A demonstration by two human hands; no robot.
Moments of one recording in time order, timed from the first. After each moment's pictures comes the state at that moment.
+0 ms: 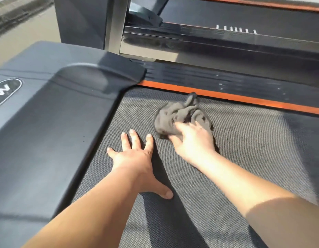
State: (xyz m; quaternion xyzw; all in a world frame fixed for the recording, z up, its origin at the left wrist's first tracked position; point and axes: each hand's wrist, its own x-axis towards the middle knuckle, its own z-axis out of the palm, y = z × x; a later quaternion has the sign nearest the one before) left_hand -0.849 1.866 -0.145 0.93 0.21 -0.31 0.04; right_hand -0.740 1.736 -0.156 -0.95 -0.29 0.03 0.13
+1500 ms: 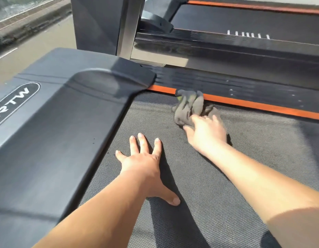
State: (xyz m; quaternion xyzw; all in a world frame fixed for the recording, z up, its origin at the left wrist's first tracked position) left_hand -0.849 1.867 -0.144 0.92 0.21 -0.32 0.05; right_hand -0.698 1.750 -0.155 -0.97 -0.25 0.03 0.05
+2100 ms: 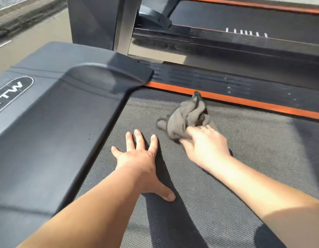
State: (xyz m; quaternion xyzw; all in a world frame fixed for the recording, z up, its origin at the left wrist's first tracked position) left_hand -0.849 1.866 -0.143 0.92 0.21 -0.32 0.05; right_hand -0.728 1.717 -0.161 -0.94 -0.33 -0.03 0.08
